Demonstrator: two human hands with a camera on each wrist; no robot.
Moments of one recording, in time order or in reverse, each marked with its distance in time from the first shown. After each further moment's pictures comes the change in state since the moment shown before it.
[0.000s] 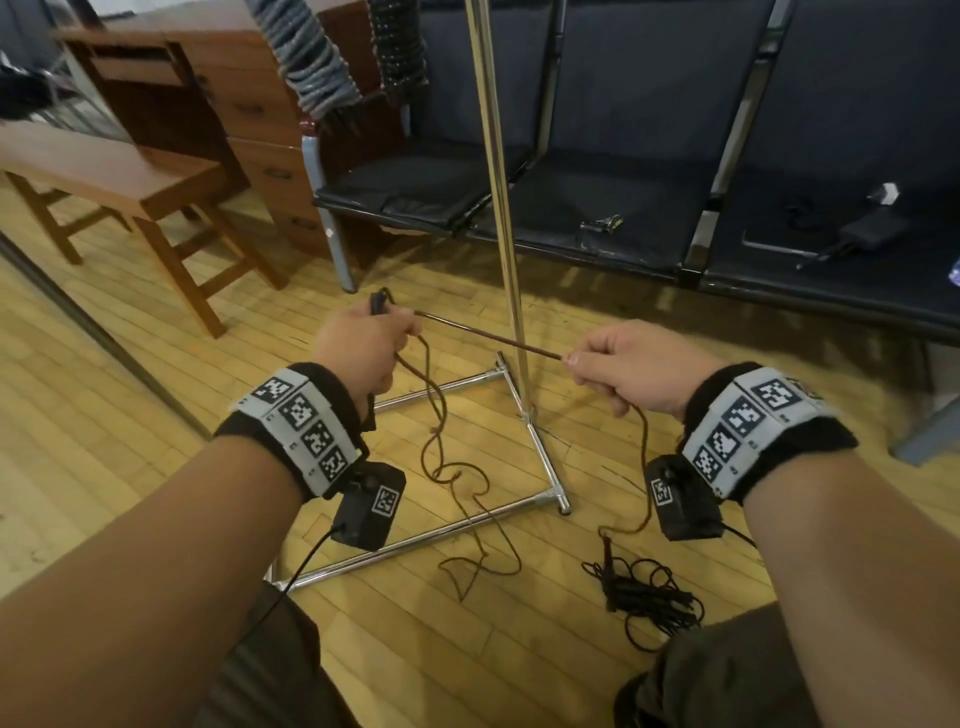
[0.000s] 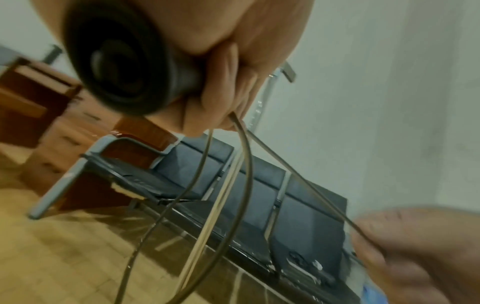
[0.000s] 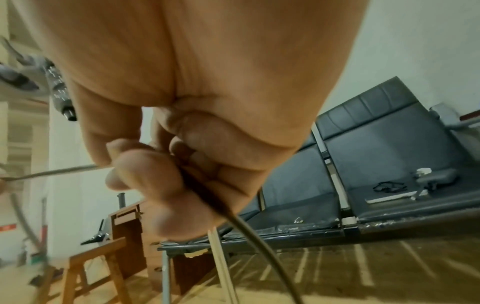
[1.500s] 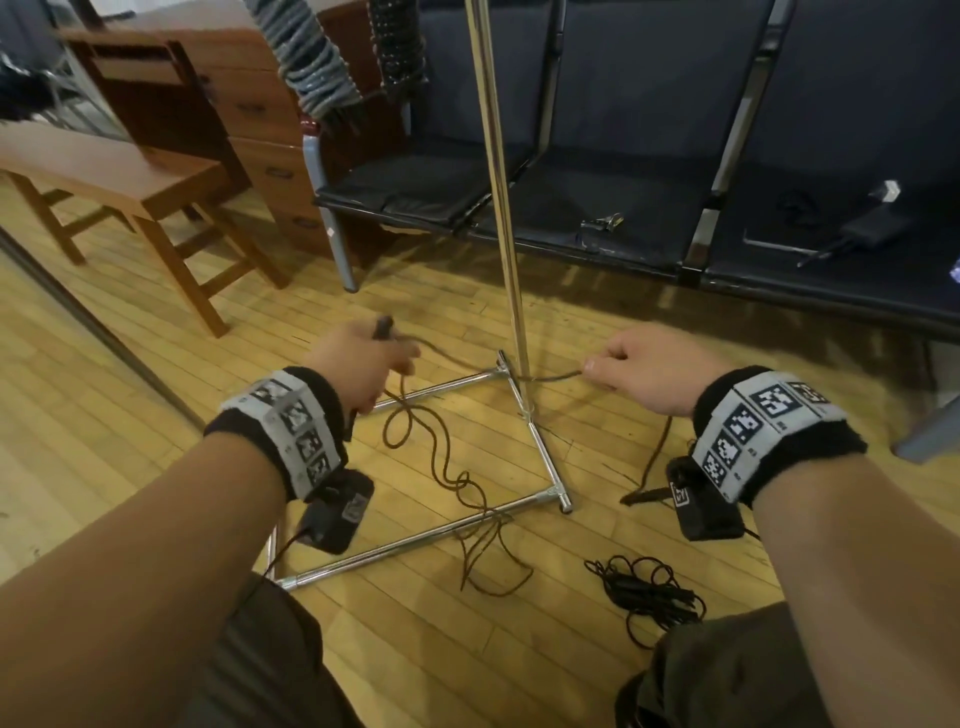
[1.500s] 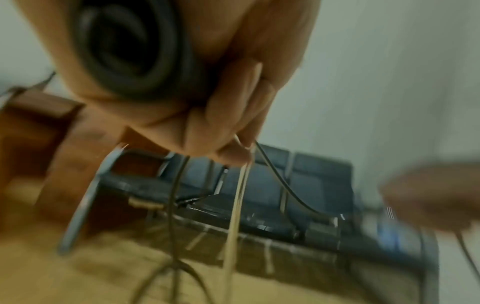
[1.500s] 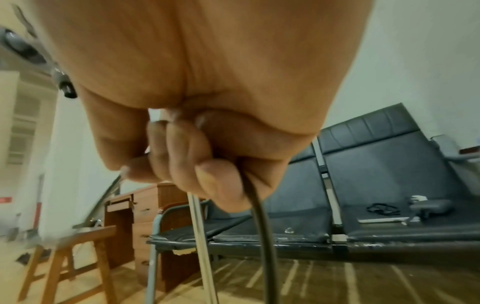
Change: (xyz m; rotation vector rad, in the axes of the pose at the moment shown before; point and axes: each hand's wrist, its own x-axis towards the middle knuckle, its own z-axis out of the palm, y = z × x) left_hand 0.000 -0.012 -0.014 0.342 -0.069 -0.044; right_hand 0.002 0.015 -0.002 -0.267 0.071 0.019
